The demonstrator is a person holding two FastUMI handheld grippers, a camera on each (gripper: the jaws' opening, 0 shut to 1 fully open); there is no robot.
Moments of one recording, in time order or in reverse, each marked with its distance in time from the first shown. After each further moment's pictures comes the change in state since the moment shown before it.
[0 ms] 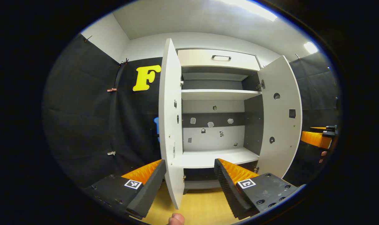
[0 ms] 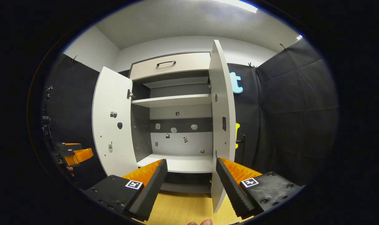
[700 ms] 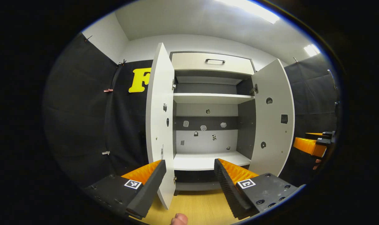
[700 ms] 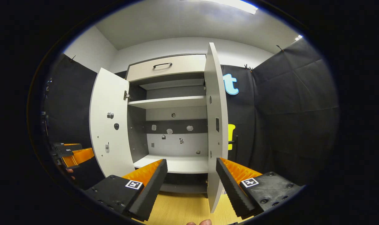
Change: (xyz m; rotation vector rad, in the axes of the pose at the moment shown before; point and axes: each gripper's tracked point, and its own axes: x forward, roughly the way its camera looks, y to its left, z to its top) left arm -0.003 -0.015 0.006 -0.010 -0.027 -0.018; right arm -0.006 -0.010 0.001 -0.007 -0.010 -0.033
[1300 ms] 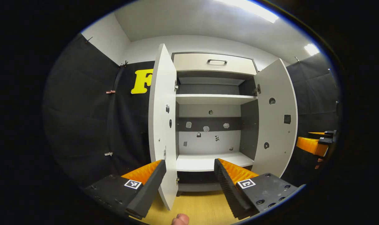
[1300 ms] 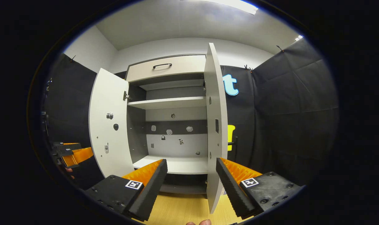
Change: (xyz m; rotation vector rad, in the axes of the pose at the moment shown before) left arm 0.001 0.004 0.003 0.004 -0.012 0.020; right arm 0.003 0.000 0.002 0.000 -0.004 0.001
